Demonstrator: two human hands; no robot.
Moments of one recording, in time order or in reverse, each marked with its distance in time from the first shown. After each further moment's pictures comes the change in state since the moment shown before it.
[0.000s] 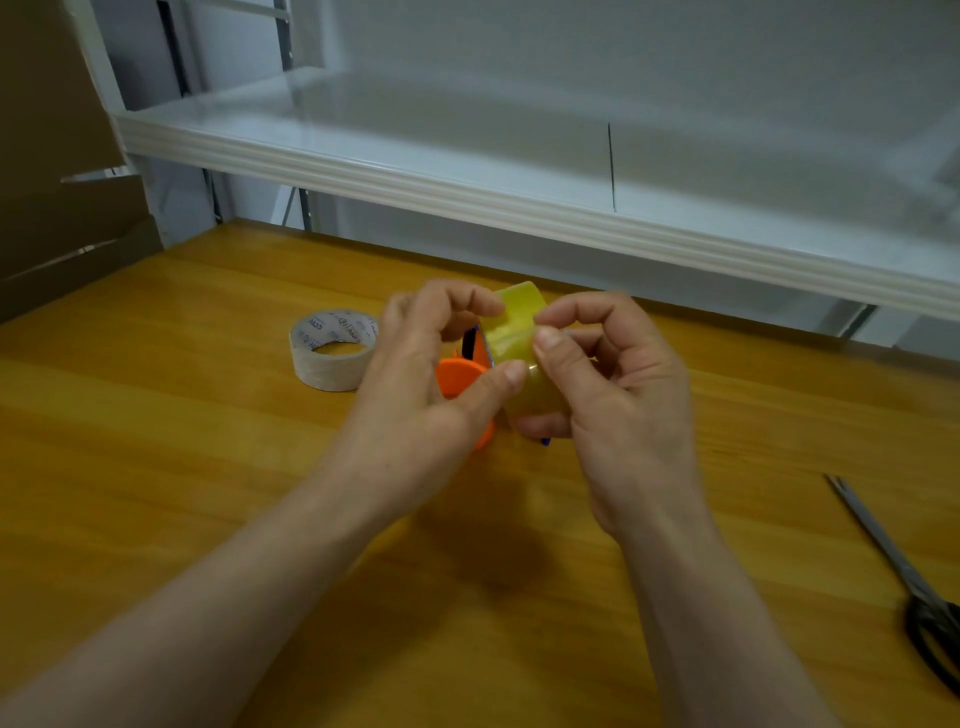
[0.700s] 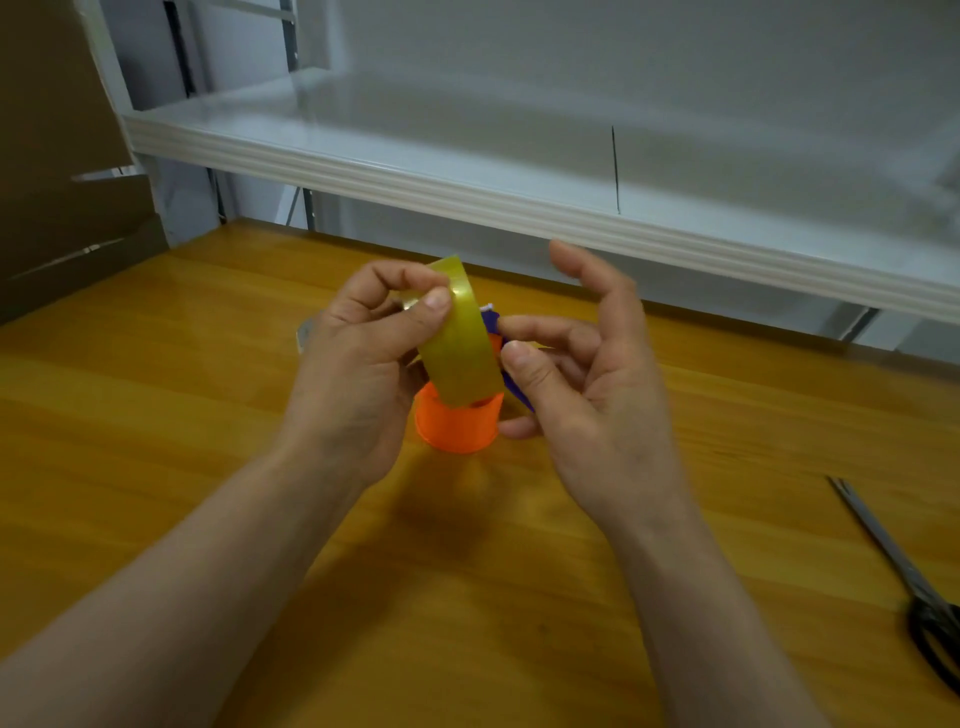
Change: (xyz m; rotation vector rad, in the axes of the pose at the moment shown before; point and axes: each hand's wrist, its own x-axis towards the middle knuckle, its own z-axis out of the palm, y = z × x) left_hand 0.014 -0.005 -0.020 -0.832 0.103 -0.212; right_hand -0.002 0.001 0.007 -0.134 -0.127 -0.068
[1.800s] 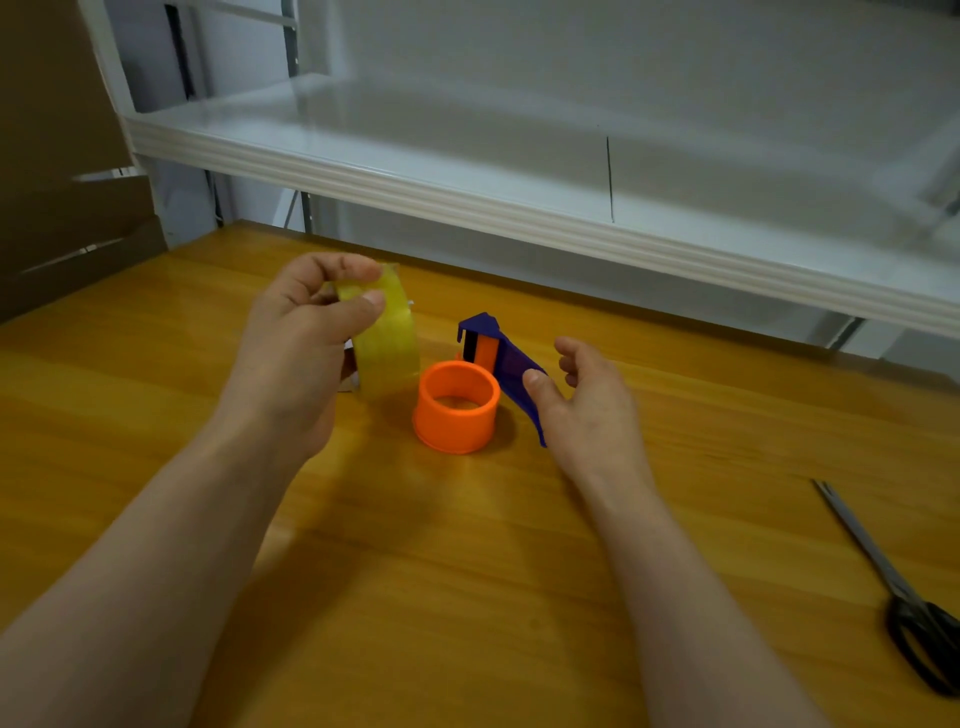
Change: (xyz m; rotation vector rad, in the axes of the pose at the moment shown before) left_hand 0.011 0.015 -0.035 0.270 0.195 -0.028; right_hand 0.025 0.061 -0.007 -0.592 0.169 0.333
